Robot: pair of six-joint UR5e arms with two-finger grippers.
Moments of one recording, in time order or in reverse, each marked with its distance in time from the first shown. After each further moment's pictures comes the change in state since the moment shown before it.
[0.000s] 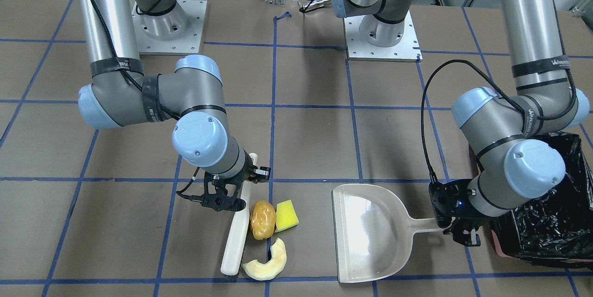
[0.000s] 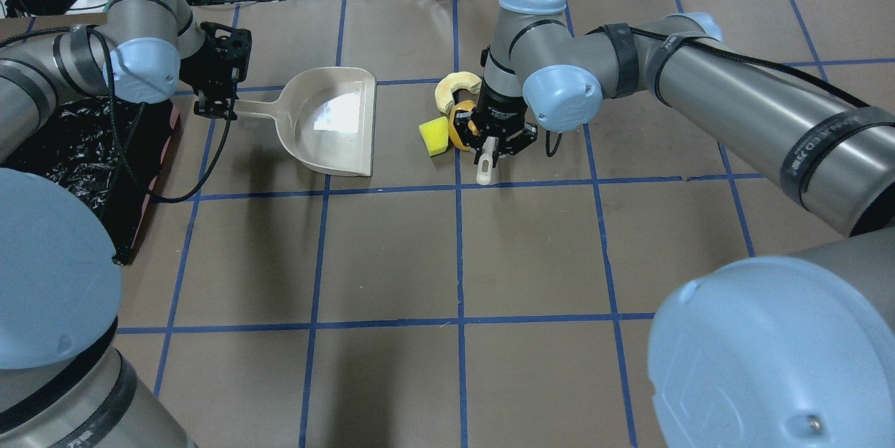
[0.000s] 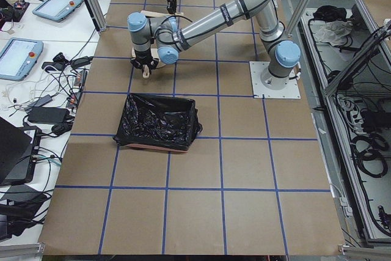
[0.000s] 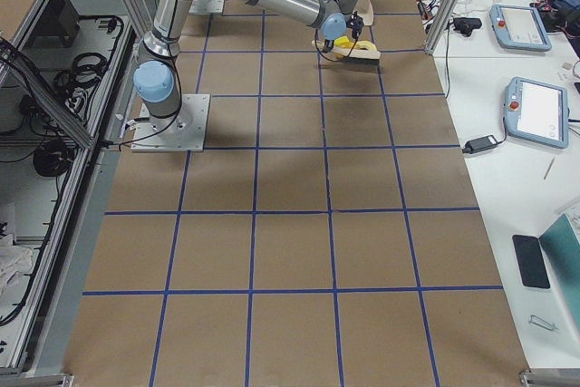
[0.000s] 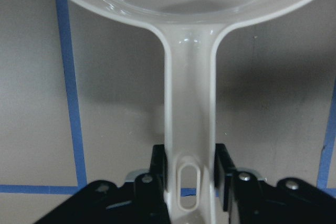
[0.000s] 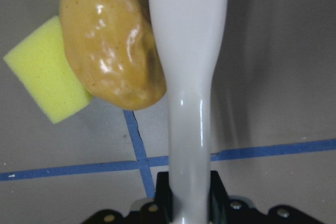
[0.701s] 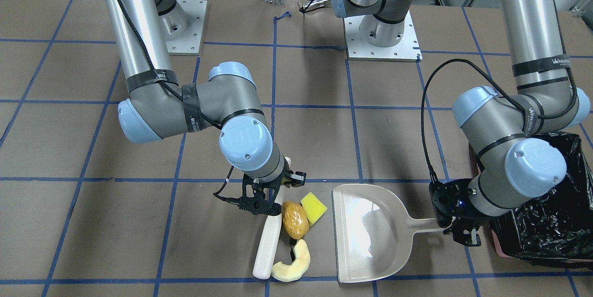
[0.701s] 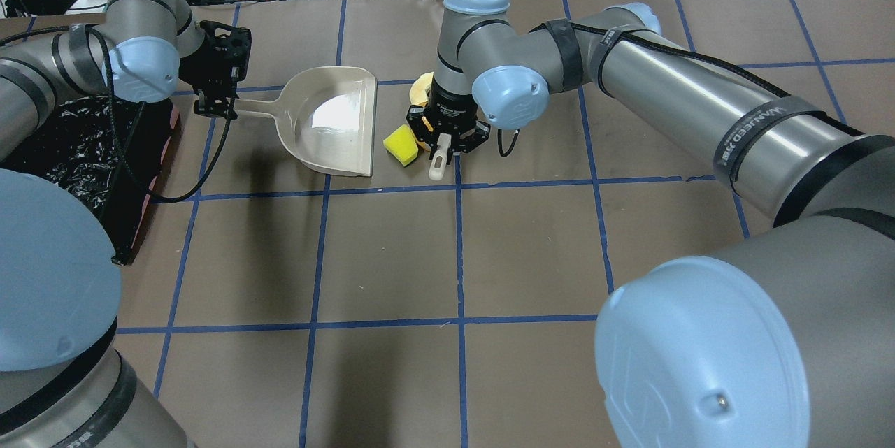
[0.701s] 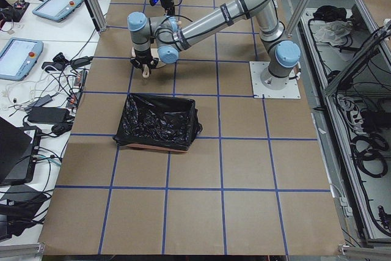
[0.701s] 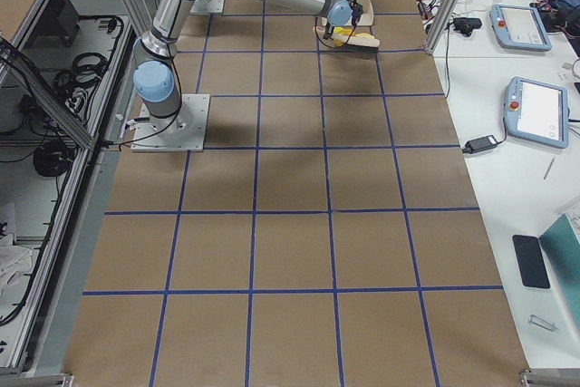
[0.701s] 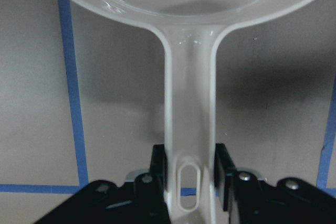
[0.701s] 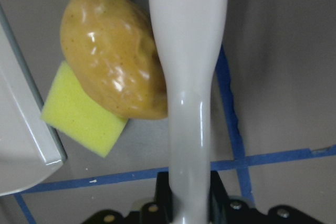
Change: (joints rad) left arm 0.000 0.003 0.001 0.000 -0.003 0.000; right arm 0.099 0.083 -0.128 -0.003 0.043 0.157
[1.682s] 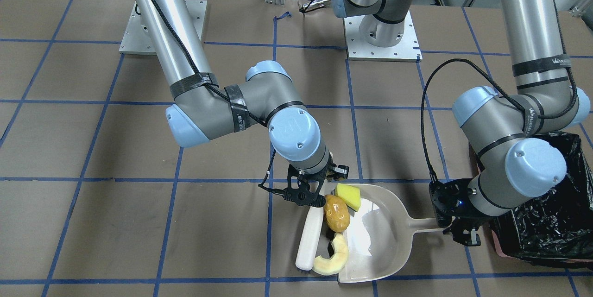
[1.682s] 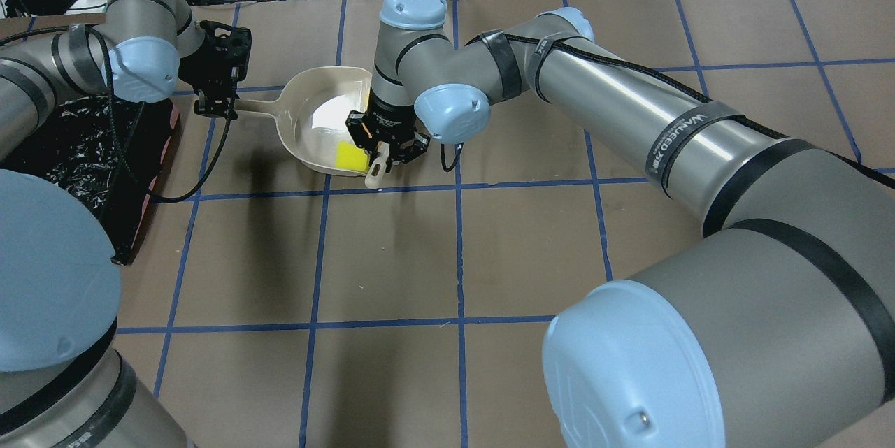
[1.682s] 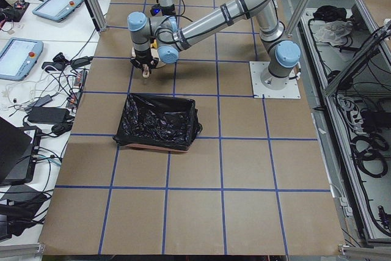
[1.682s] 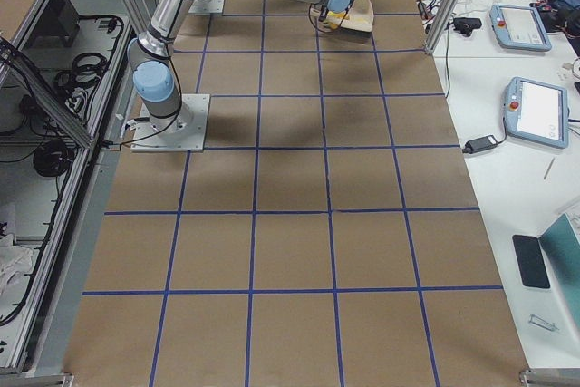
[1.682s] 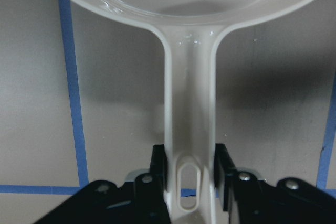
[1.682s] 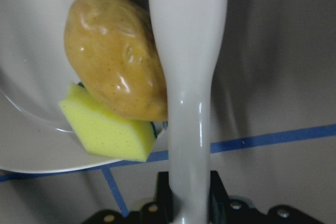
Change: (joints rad) left arm 0.000 0.001 -0.001 -0.002 -0.002 0.000; right arm 0.106 0.062 -0.089 -0.052 0.088 0.161
